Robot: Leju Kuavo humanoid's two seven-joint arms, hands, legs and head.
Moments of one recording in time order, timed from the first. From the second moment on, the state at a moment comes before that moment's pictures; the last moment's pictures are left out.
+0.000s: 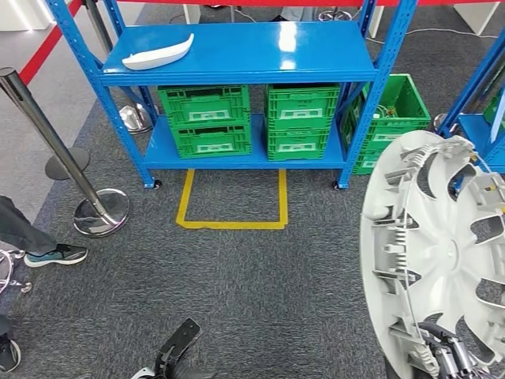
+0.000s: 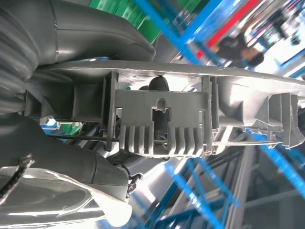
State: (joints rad) left arm -0.19 -0.15 -0.12 -0.25 -0.33 -0.02 -0.31; right arm 0.77 0.34 0.03 -2.22 1.06 -0.69 -0.58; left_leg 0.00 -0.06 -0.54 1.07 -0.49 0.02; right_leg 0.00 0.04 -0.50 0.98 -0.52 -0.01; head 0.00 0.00
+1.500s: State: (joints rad) left arm -0.20 -0.22 -0.14 -0.25 -0.40 -0.03 -0.29; right arm 0.82 0.35 -0.02 -2.35 1.16 -0.69 -0.45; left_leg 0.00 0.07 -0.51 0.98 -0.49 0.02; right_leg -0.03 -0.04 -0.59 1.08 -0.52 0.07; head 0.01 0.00
